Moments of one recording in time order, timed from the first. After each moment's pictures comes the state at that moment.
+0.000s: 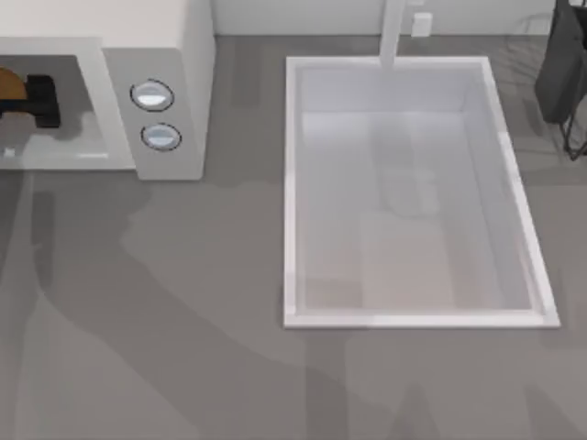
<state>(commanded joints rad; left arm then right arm) 0.19 2.24 1.25 0.58 0.30 0.10 0.00 0.00 0.00 0.00 0.00 0.00</state>
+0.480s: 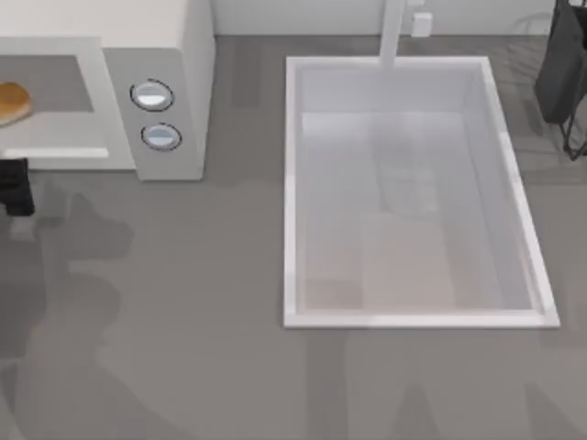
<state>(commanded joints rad) 0.29 1.95 0.70 0.77 0.38 0.15 0.00 0.00 0.00 0.00 0.00 0.00</state>
